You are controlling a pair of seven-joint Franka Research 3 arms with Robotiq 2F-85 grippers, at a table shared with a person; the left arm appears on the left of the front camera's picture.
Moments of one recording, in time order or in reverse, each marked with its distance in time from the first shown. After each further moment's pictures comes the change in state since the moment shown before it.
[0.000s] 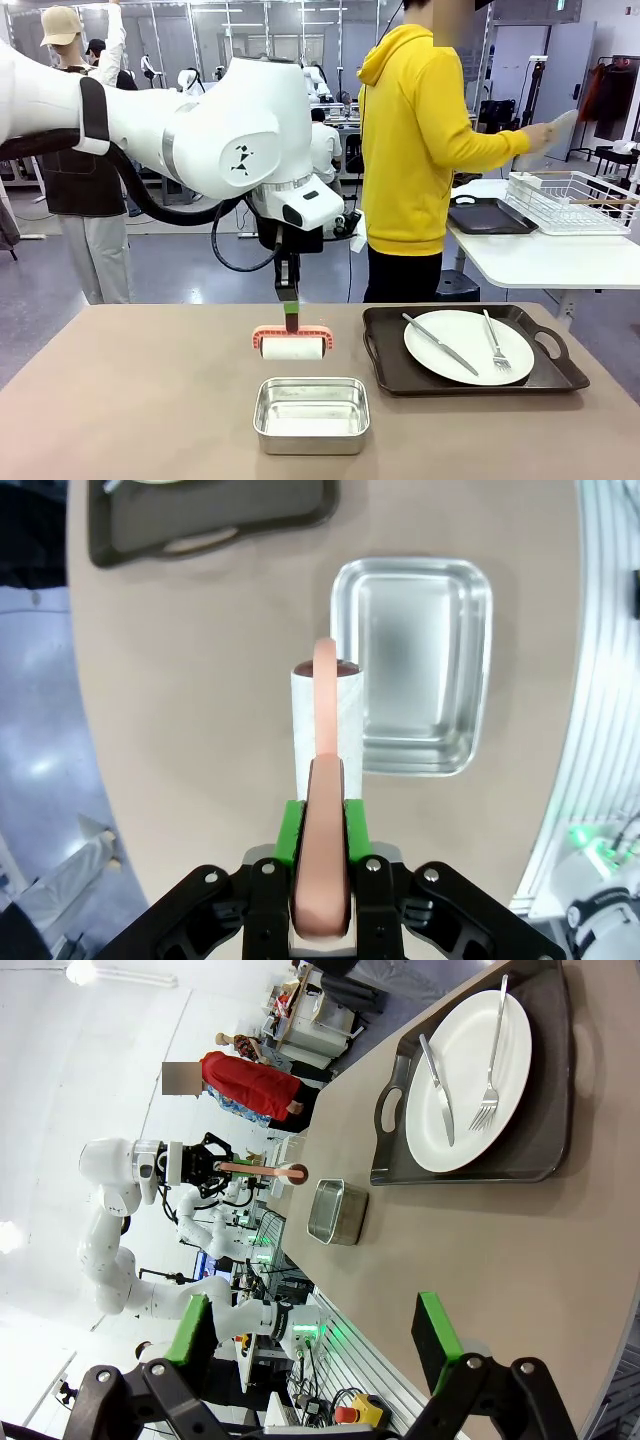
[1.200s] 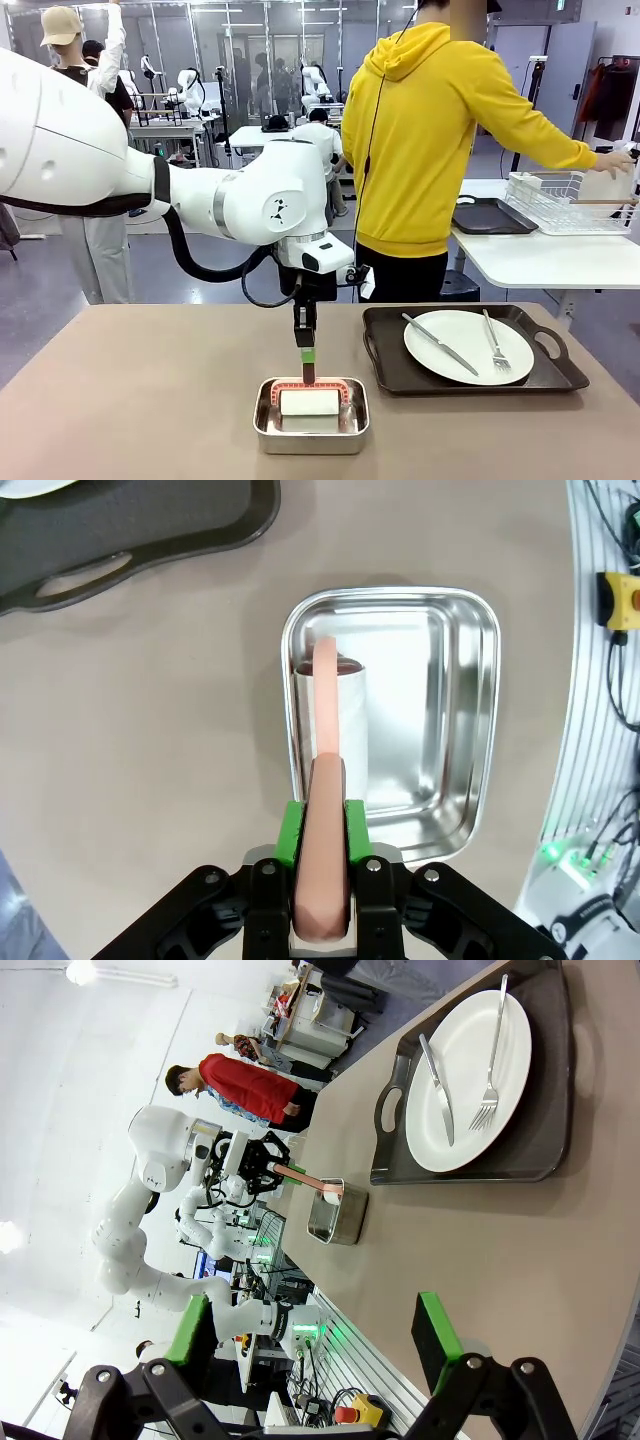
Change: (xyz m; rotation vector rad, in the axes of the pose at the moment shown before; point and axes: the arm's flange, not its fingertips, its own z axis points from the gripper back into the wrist) left arm 0.014 0.037 -0.108 -0.251 -0.030 -0.011; right arm 0.000 0.000 0.000 0.000 0.000 0.000
